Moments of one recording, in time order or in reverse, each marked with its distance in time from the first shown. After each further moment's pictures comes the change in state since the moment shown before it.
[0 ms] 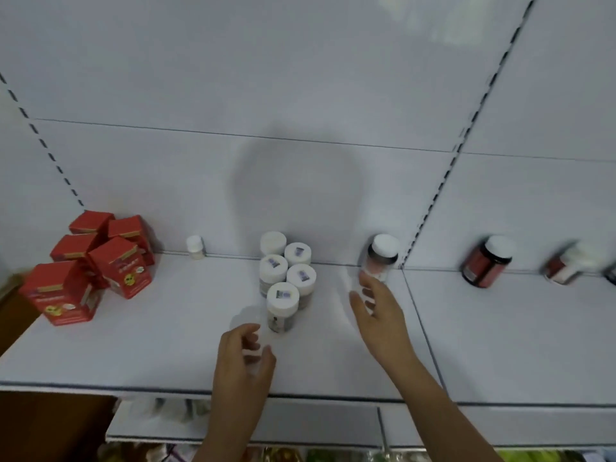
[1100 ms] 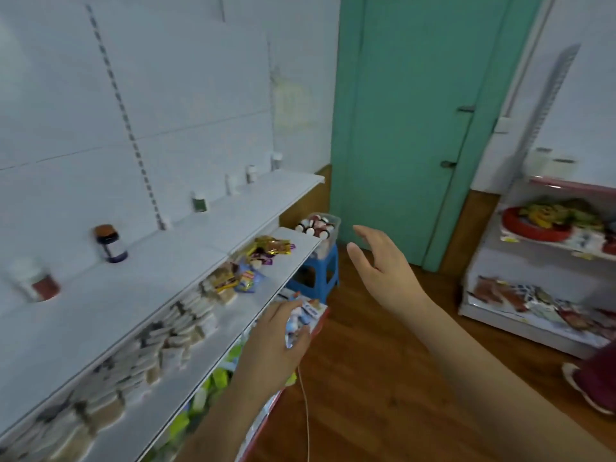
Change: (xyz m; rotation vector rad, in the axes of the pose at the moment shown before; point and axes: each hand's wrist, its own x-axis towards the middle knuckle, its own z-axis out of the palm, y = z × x) left_hand -0.493 0.320 0.499 -0.023 -1.238 0.835; right_hand -0.400 0.199 -0.707 -0.571 0.800 0.293
